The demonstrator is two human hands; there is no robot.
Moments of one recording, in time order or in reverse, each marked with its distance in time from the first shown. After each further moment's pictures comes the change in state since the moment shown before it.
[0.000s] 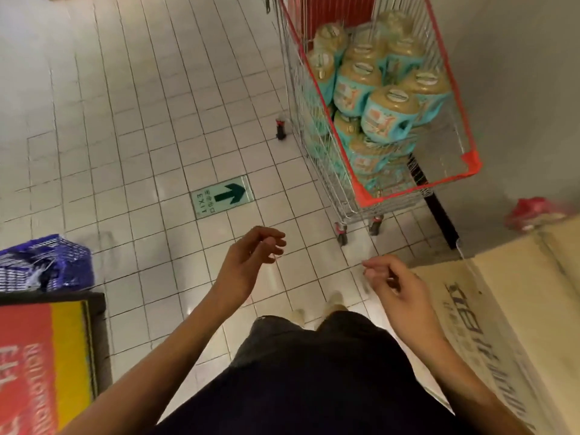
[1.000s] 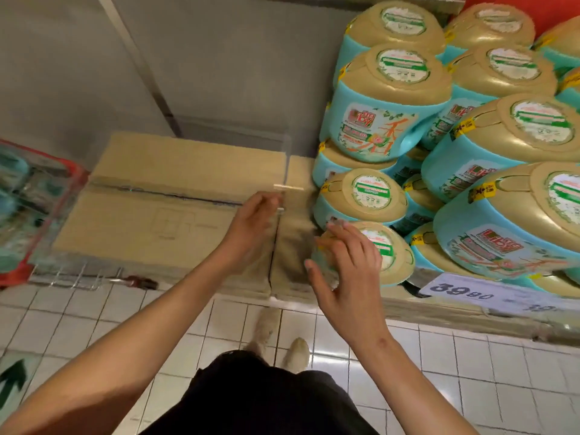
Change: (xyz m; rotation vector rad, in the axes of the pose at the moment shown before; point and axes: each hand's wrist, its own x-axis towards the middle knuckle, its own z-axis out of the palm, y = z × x) left_hand -0.248 0.022 0.703 0.181 -0.966 0.092; right_hand -0.468 0.266 -0.325 -0.446 1.118 0.123
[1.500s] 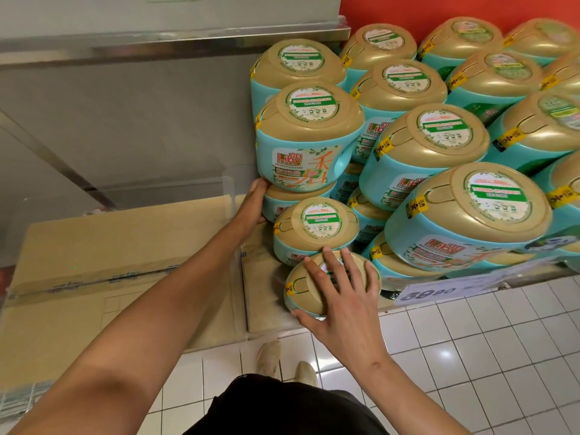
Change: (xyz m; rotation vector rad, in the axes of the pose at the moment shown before) left_hand 0.163 0.022 0.089 0.019 -0.300 -0.222; right_hand 0.003 0.033 0.000 -0.574 -0.102 0.225
